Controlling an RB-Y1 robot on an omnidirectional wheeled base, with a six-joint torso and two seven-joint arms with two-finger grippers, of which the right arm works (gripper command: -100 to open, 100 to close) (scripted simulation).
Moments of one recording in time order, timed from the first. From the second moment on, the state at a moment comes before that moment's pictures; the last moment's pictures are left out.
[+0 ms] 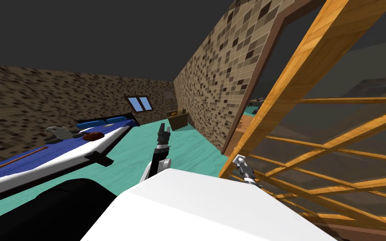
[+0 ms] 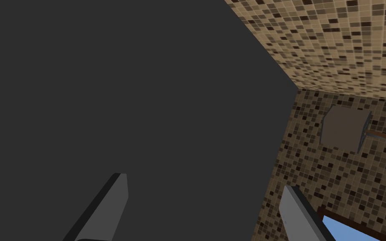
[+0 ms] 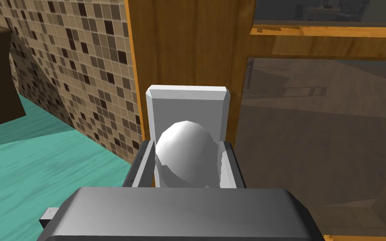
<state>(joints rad) 0.13 -0.37 0.21 -0.77 -0.54 -0.91 -1.59</state>
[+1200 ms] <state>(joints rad) 0.20 -0.46 0.32 -0.79 -0.48 -1.01 -1.70</state>
